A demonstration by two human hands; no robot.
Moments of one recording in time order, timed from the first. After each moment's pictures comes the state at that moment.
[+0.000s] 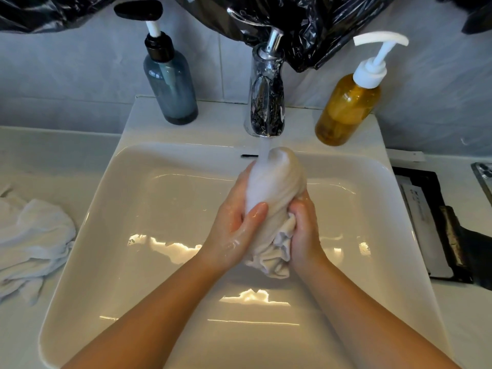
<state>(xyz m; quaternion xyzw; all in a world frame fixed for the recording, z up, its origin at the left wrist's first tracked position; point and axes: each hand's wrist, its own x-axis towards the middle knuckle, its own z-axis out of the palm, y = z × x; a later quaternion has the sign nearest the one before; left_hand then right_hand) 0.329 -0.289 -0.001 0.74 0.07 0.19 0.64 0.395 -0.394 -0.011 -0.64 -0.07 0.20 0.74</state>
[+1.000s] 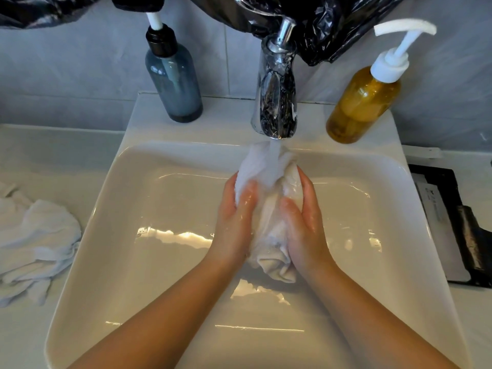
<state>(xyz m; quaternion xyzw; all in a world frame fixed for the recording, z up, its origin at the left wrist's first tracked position) 0.336 -0.288 -0.005 0.61 0.30 0.15 0.72 0.391 -0.389 -0.008 -0.68 -0.16 0.19 0.69</state>
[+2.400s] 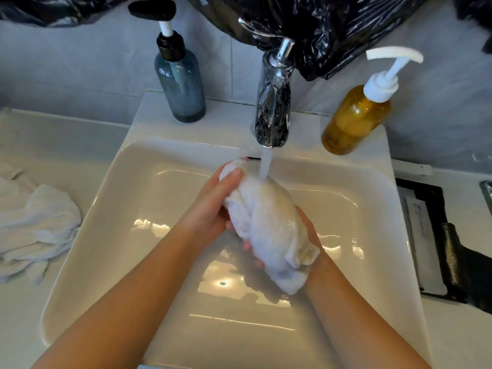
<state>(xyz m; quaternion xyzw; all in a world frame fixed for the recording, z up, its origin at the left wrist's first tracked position) 0.349 -0.248 0.002 0.47 0.25 0.07 0.84 0.424 -0.407 -0.044 -0.56 0.08 0.52 0.64</state>
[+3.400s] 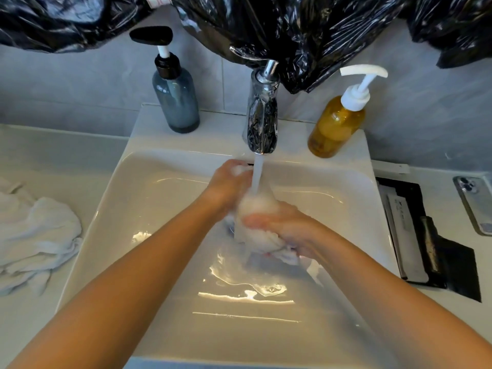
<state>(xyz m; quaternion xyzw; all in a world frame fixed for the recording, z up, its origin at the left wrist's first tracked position) 0.396 -0.248 0.022 0.65 0.33 0.03 0.68 0.424 -0.394 0.034 -0.71 -0.07 0.52 0.47</state>
